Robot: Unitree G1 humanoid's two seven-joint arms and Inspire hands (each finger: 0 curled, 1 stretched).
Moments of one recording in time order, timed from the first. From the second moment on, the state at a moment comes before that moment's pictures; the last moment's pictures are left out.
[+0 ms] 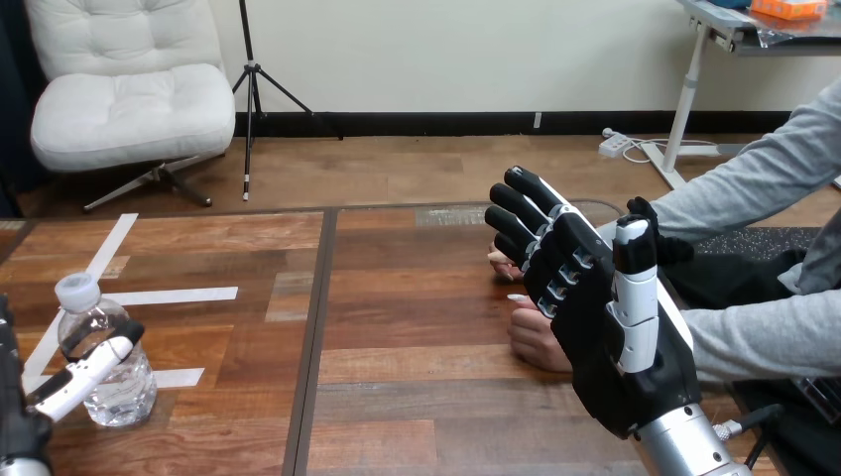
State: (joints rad) left arm -0.04 0.32 0.36 0.56 0.08 -0.26 0.14; right arm 0.17 -0.08 0.04 -0.23 0.34 -0.09 0.39
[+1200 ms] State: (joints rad) left arm -0.20 0.36 0.31 0.76 0.08 -0.25 0.12; right arm 0.17 -0.08 0.04 -0.23 0.34 -0.09 0.41
